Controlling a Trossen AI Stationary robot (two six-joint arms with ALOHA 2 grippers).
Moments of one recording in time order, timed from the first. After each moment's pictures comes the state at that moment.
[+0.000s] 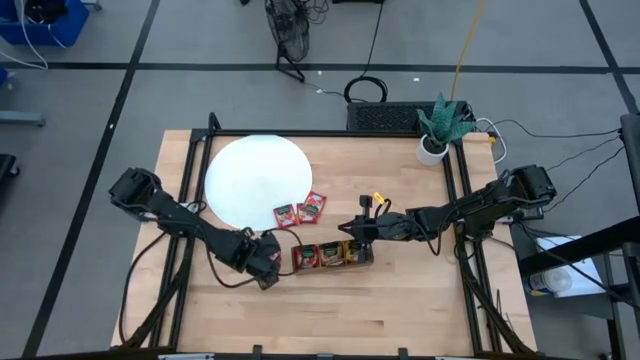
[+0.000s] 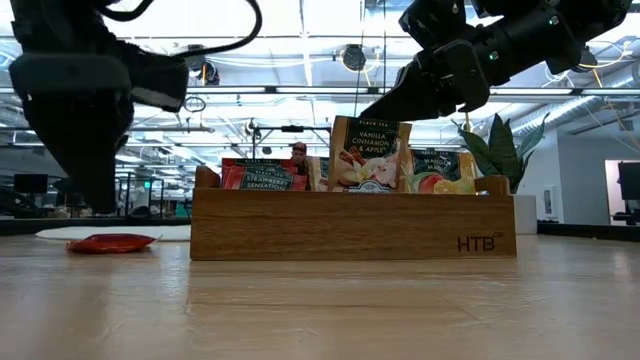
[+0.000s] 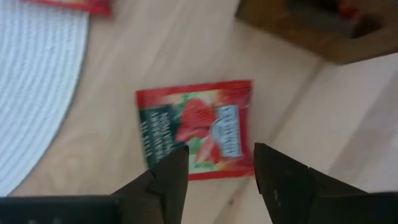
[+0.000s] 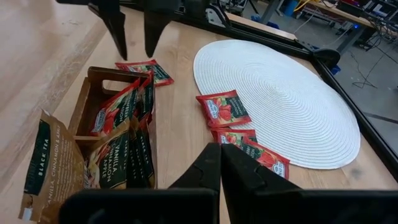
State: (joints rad) left arm -0.46 1.62 0.93 -0.72 -0.20 -1.00; right arm 0.20 1.49 0.65 0.43 0.33 -0.16
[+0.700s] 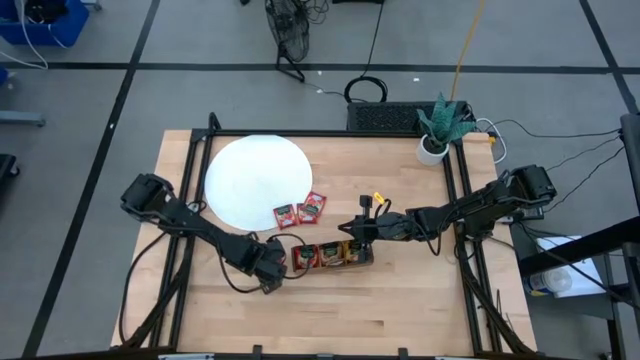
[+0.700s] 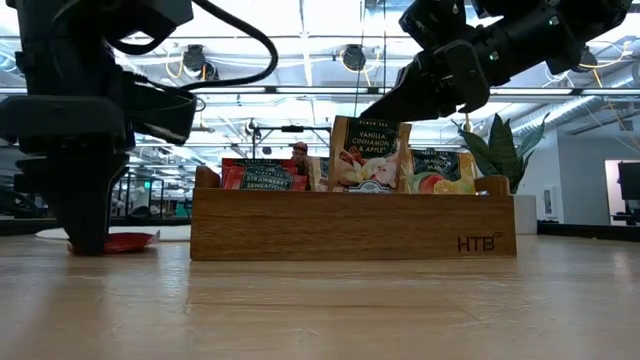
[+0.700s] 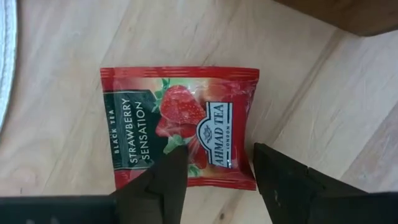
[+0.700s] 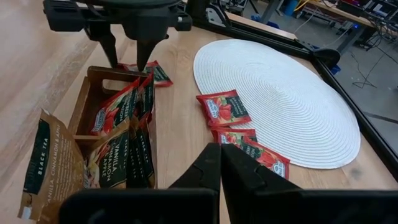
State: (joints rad) left arm -0.44 1.74 0.94 -0.66 -0.11 -0.96; right arm 0.20 1.49 0.65 0.43 0.33 -0.16
